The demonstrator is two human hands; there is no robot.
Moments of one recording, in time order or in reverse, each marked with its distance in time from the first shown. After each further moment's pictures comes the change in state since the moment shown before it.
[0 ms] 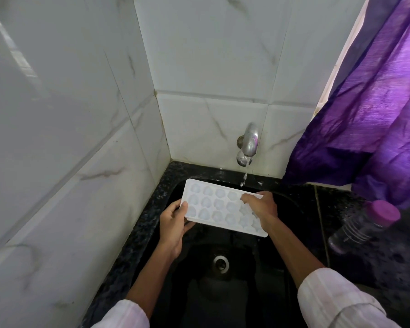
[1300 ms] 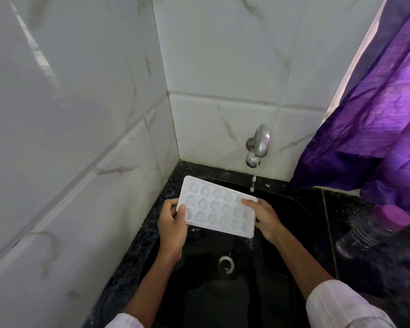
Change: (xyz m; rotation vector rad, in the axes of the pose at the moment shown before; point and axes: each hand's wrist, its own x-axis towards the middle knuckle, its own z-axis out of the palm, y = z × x) left_hand -0.023 0.009 -0.020 0.251 0.164 0.258; right_hand -0.013 0.019 0.013 0.288 -0.307 -0.016
